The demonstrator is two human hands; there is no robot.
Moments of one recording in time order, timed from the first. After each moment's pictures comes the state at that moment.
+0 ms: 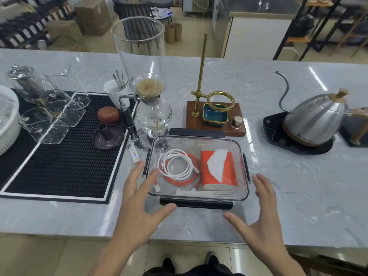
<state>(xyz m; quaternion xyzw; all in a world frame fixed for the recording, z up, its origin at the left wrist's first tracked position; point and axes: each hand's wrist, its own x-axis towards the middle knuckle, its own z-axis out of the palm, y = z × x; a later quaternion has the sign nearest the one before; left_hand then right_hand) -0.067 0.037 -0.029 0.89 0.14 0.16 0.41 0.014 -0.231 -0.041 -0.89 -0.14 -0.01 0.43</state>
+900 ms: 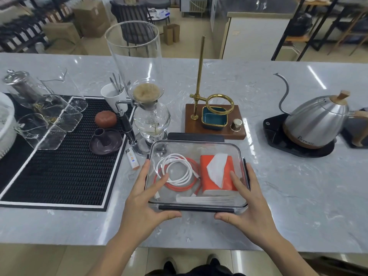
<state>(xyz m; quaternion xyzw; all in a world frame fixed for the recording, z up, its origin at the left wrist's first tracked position) -0.039 0.050 -0.056 0.88 0.05 0.18 0.43 0.053 -0.221 -0.048 -0.88 -0.22 0.06 0.41</state>
